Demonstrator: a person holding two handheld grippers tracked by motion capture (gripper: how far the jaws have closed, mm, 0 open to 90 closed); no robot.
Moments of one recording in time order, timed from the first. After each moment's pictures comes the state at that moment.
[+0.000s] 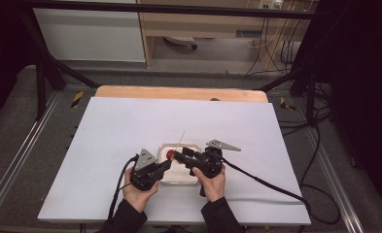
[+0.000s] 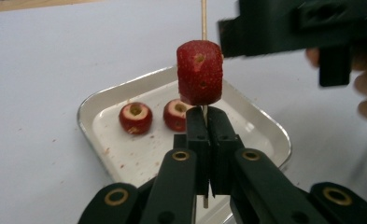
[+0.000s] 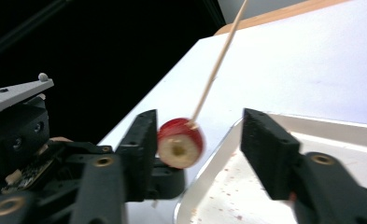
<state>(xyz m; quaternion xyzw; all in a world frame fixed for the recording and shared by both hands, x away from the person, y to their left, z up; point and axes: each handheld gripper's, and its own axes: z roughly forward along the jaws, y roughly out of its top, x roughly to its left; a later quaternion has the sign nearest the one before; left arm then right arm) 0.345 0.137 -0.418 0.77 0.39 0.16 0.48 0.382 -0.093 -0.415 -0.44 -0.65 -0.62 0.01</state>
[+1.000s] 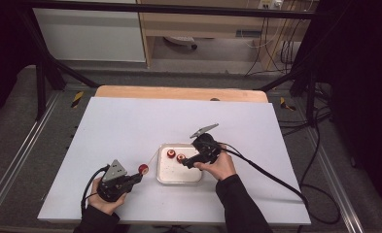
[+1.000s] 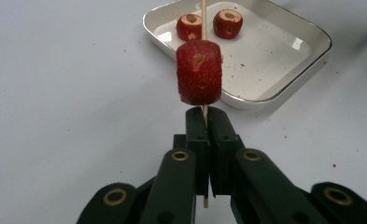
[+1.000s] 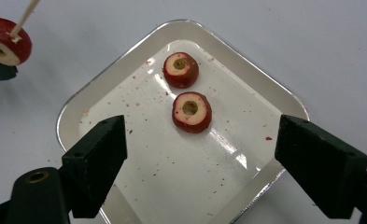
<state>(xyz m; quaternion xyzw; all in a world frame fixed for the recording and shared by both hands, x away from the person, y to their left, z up) 0.325 0.218 -0.437 0.81 0.37 0.15 0.42 0.431 -0.084 -0.398 -0.36 -0.87 -0.33 -0.06</state>
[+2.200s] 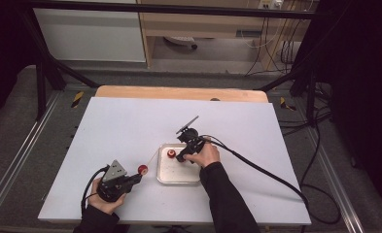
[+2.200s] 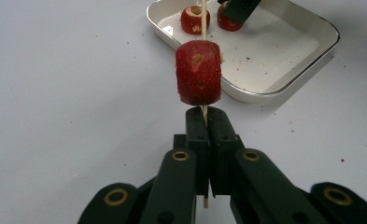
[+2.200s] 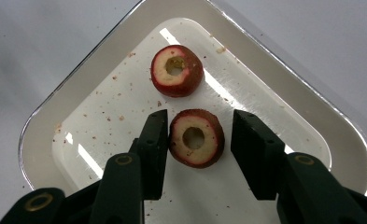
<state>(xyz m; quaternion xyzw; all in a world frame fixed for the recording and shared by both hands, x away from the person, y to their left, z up) 0.326 0.220 -0.439 0.82 0.37 0.15 0.42 0.471 -0.045 -0.418 -0.38 -0.89 -0.24 0.01</state>
